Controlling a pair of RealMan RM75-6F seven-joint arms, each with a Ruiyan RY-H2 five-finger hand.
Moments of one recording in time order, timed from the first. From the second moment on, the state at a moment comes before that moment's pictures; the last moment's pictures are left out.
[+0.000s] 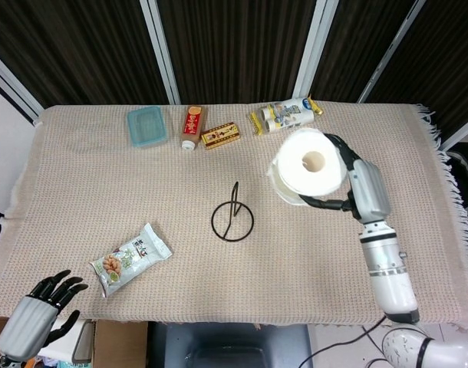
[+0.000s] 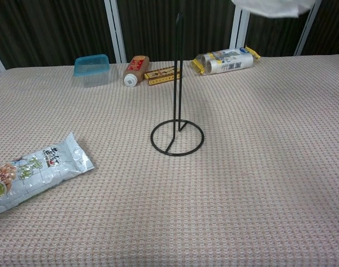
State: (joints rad) left arm -0.02 -1.17 0.13 -1.51 1.93 1.67 0.11; right arm 0.48 -1.14 0.48 -2.11 -1.00 1.28 -0.16
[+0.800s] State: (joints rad) left arm -0.02 -1.17 0.13 -1.51 1.91 1.66 0.12; right arm 0.35 -1.34 0.09 -1.42 -1.34 1.07 0.30
